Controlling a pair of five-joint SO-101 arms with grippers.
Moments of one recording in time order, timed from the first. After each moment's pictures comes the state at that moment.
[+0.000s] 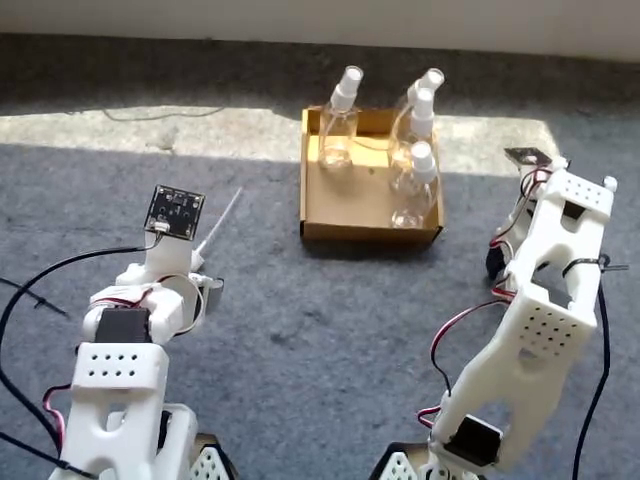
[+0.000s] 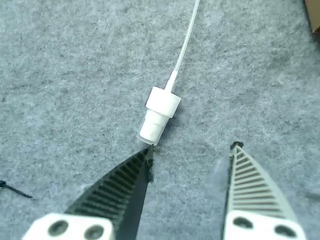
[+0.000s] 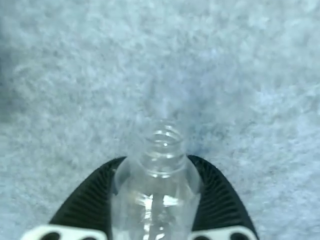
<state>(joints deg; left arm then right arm) -7.6 -56.2 67.8 52.6 -7.3 20.9 40.6 -26.8 87.3 37.3</state>
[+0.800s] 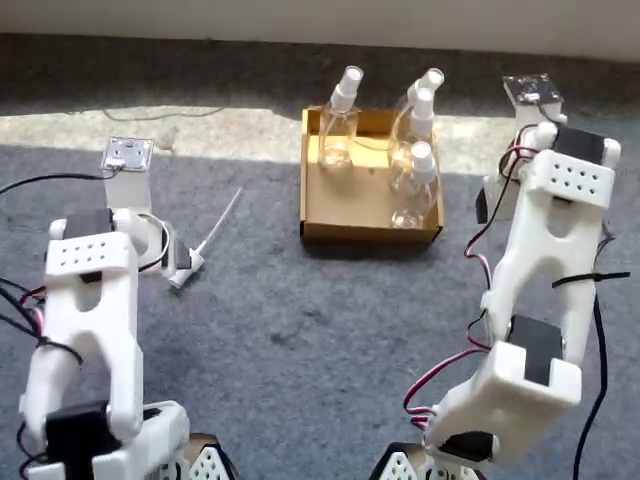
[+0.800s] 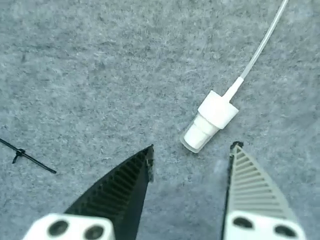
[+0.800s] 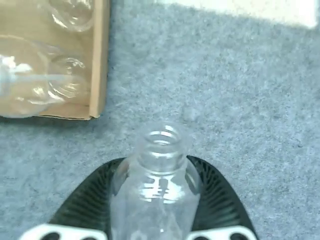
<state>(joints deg) -17.5 -18.7 36.6 63.5 -4.0 11.4 8.4 -12.5 83.9 25.5</state>
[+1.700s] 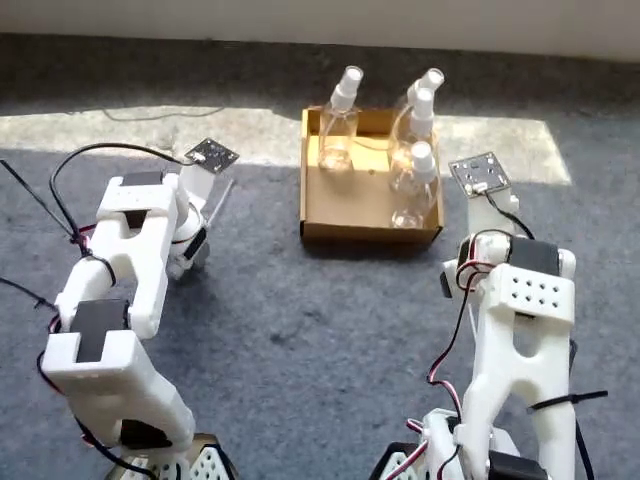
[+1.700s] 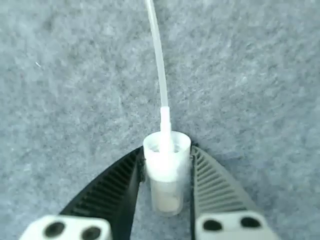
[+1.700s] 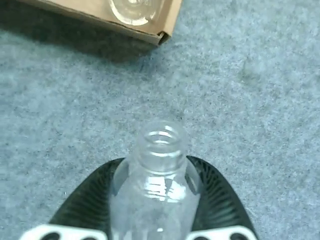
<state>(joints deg) -10.7 13.0 17.7 62.3 -29.9 7.4 -31.4 38.8 68.4 30.3</state>
